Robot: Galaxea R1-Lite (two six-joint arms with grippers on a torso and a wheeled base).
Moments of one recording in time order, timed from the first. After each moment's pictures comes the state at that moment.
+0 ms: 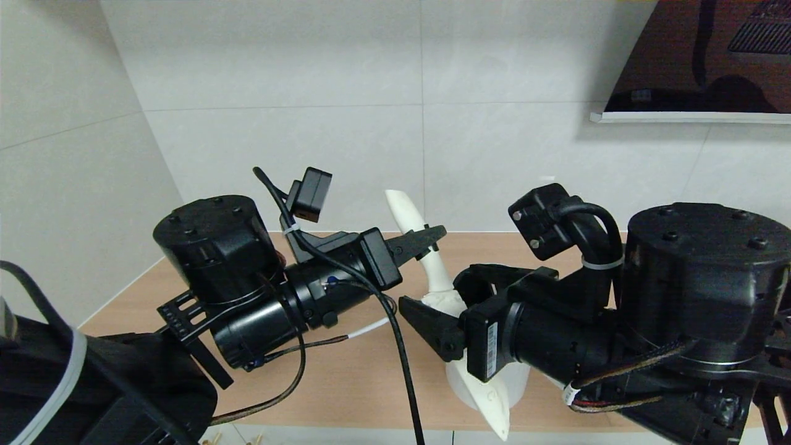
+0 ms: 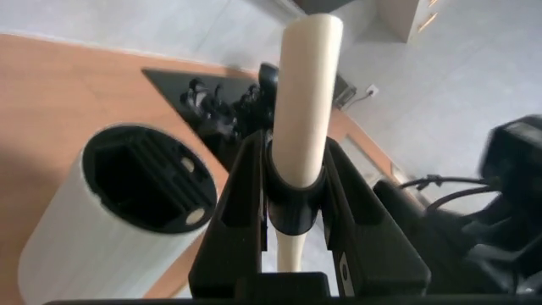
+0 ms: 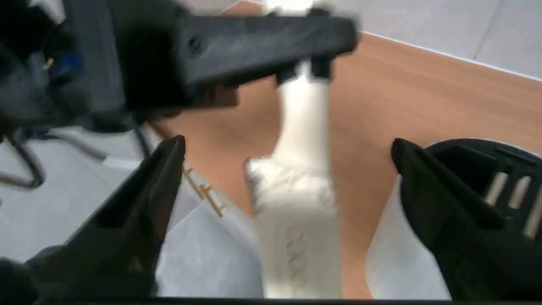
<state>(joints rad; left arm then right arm) -0.65 1.78 -0.70 -1.17 -0.32 -0.78 1.00 1.62 -0.83 -0.64 -0.25 0.19</state>
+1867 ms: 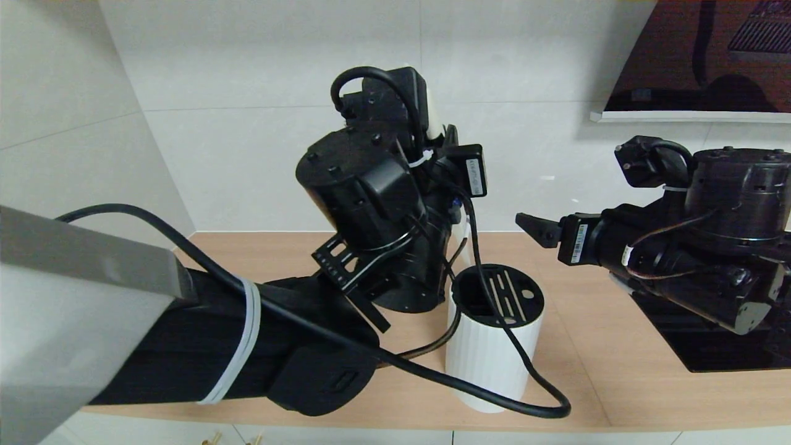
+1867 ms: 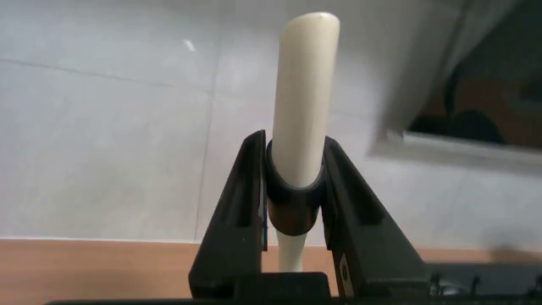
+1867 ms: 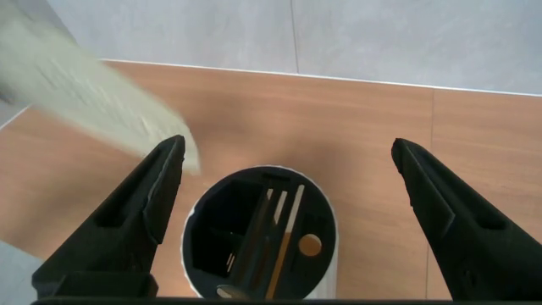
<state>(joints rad) -0.90 2.01 -1.22 -1.19 0.65 0.03 0.57 1.59 -0.83 -0.64 -0.23 0.19</state>
